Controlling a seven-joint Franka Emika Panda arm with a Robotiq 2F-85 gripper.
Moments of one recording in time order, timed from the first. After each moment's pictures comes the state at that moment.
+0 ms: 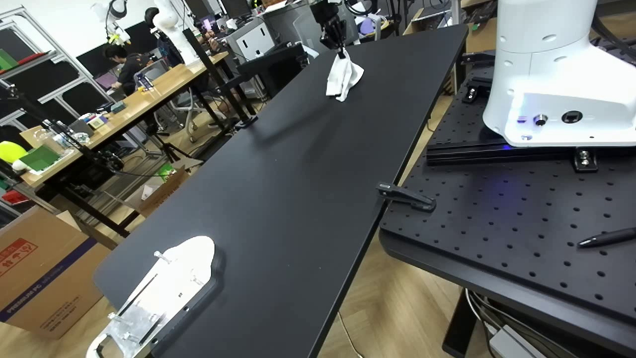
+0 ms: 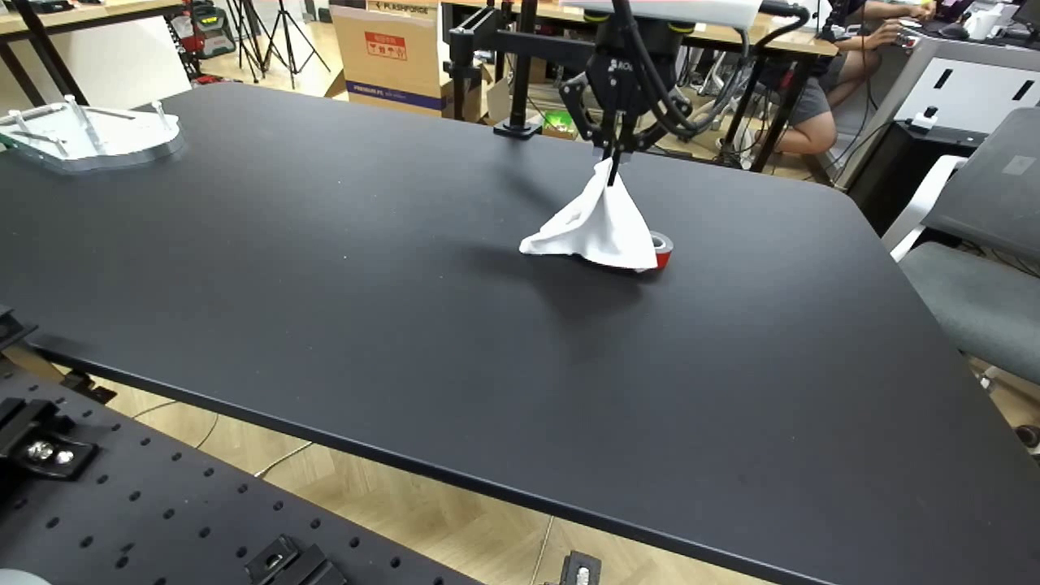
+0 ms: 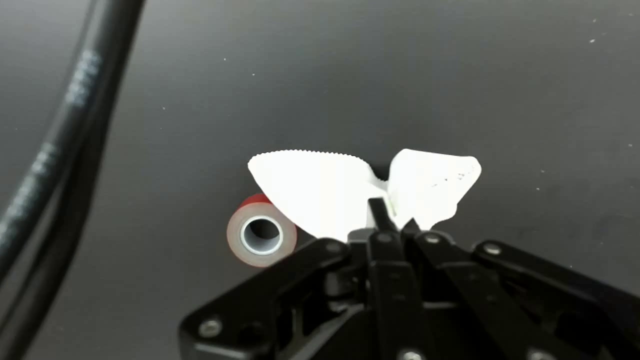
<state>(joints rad) -0.24 0.36 -0.09 -2.09 -0.01 2.39 -0.40</state>
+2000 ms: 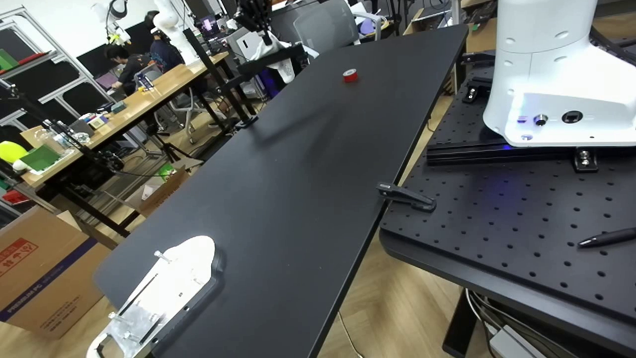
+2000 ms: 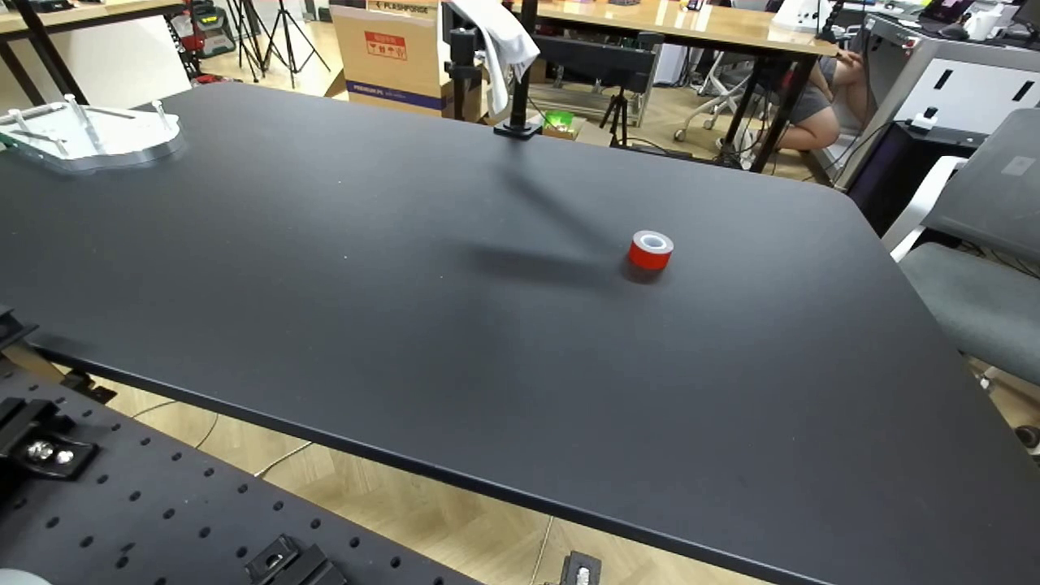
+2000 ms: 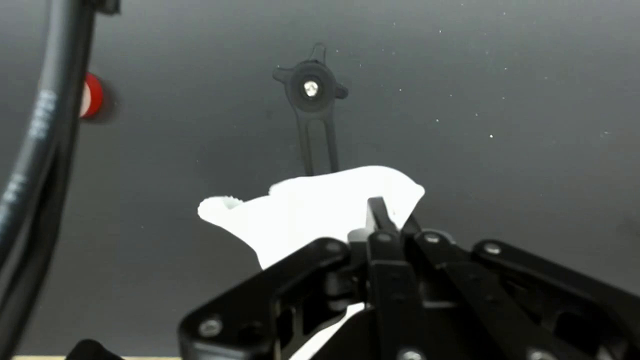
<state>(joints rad) 0.00 0.16 0.02 -1.96 0.04 2.09 -0.16</state>
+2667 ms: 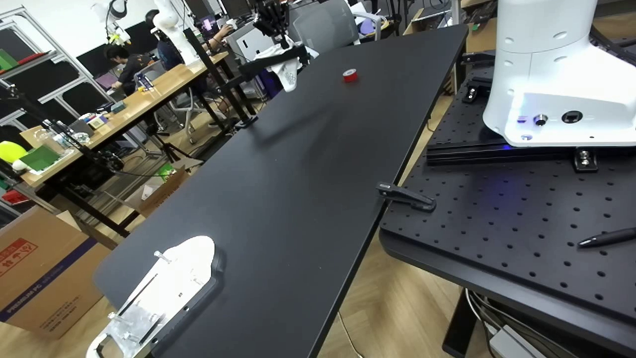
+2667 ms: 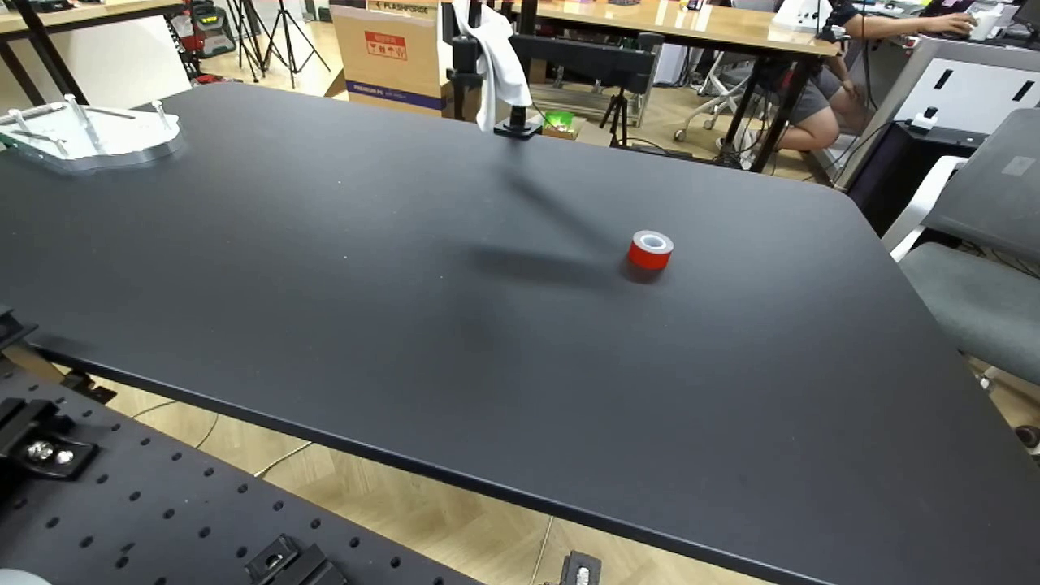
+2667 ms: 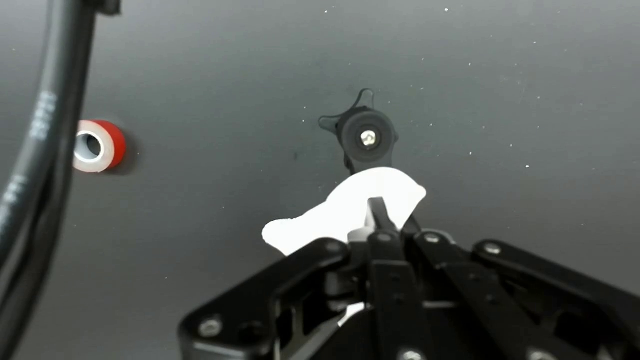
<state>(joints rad) -0.03 0.19 0.00 -1.99 0.04 2.09 -0.17</state>
